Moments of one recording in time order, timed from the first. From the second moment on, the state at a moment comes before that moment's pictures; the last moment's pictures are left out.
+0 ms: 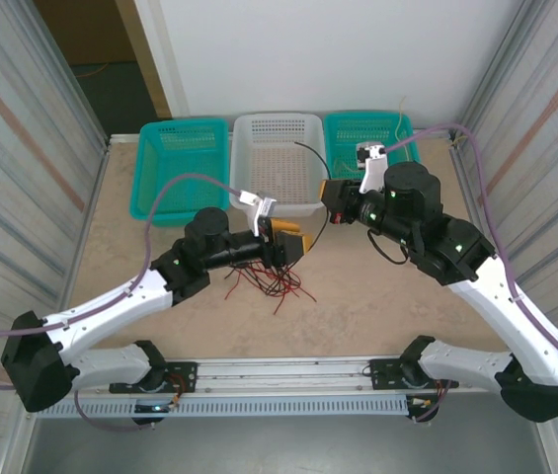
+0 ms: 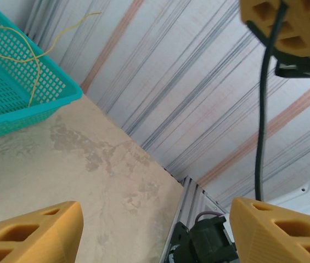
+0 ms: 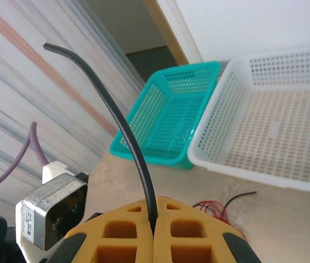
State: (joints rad) left arm -0.86 1.15 0.85 0.20 0.41 -0.60; right arm 0.74 1.06 1.38 -0.62 0.01 0.58
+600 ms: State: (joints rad) left arm -0.89 1.16 0.84 0.15 0.42 -0.59; right arm 0.61 1.01 1.24 -0.44 -0.22 0.78
